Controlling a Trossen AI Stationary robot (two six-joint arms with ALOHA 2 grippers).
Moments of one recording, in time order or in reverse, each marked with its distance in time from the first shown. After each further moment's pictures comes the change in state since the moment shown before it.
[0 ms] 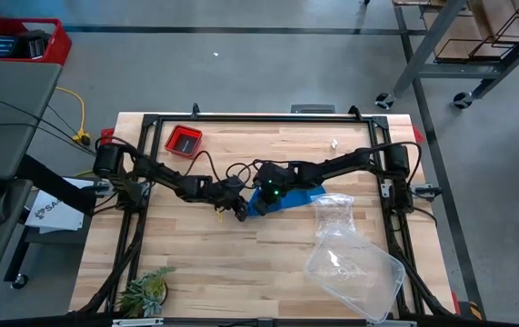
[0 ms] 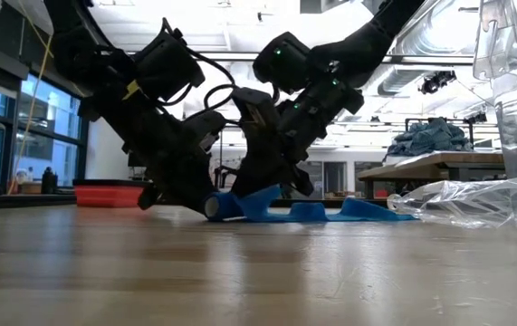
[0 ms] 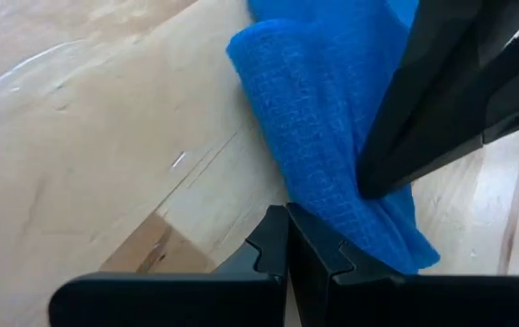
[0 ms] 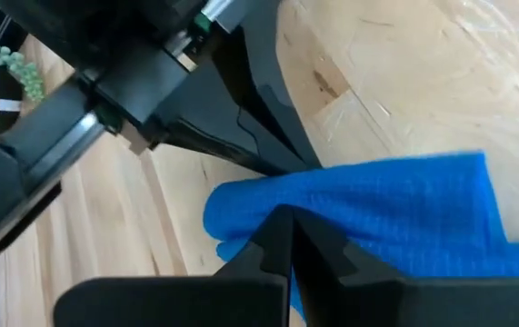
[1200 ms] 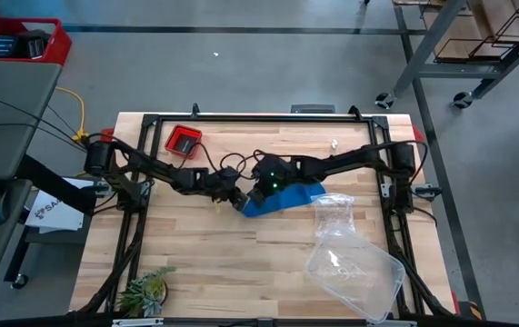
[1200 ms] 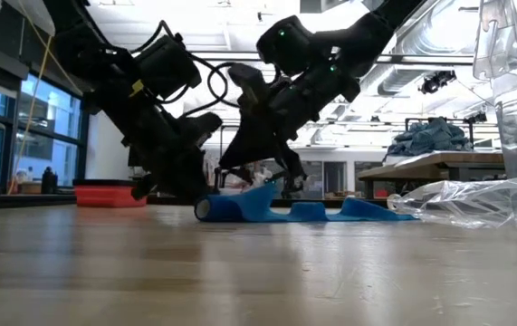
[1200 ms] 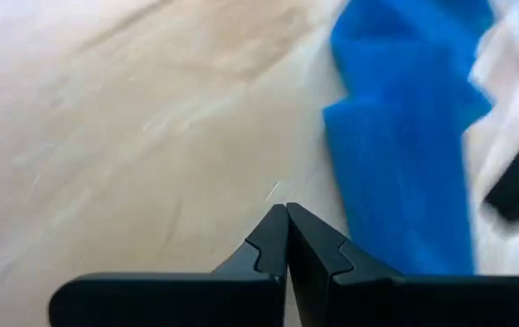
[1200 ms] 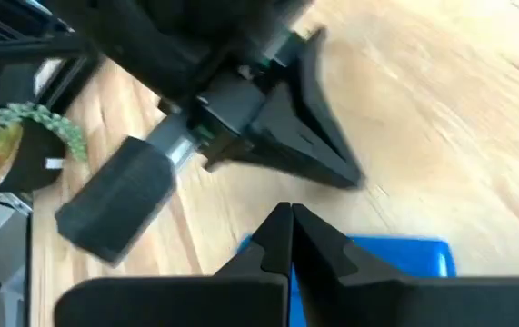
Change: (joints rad) left arm 0.085 -0.100 -0.020 -0.125 -0.014 -0.003; right arm -0.012 -0.059 0.009 0.044 0.031 0.019
